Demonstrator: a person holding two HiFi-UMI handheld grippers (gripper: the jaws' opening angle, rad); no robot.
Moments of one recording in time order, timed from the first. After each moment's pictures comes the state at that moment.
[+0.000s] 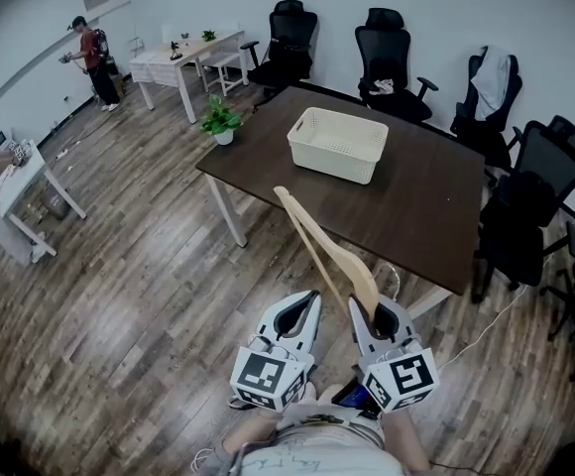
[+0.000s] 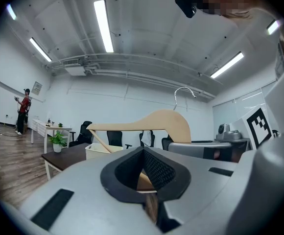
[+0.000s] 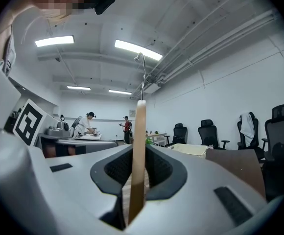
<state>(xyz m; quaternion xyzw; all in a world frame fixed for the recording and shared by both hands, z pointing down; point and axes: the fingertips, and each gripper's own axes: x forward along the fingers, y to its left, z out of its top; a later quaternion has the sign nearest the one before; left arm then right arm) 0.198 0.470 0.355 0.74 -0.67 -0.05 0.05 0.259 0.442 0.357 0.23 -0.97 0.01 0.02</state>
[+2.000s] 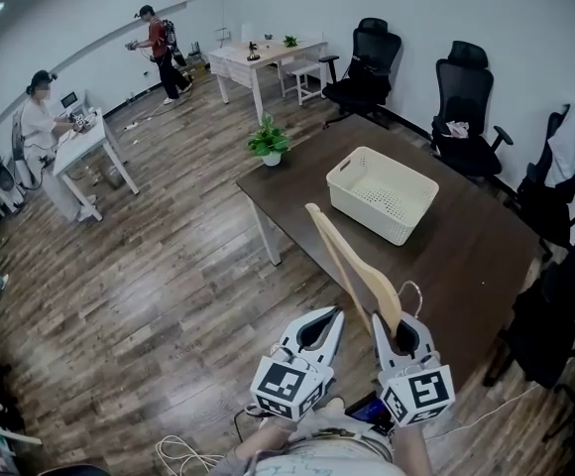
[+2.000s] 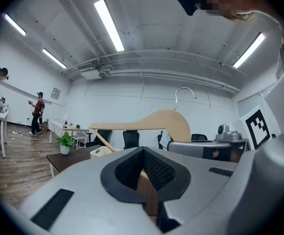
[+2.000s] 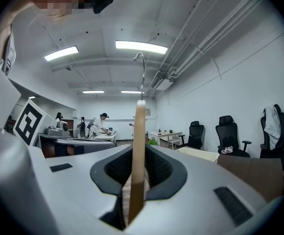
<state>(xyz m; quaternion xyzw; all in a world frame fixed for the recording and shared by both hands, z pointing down) 0.196 0.287 0.339 0.65 -0.76 -0.06 0.06 0.249 0.241 0.341 0.11 -0.99 0.02 0.03</state>
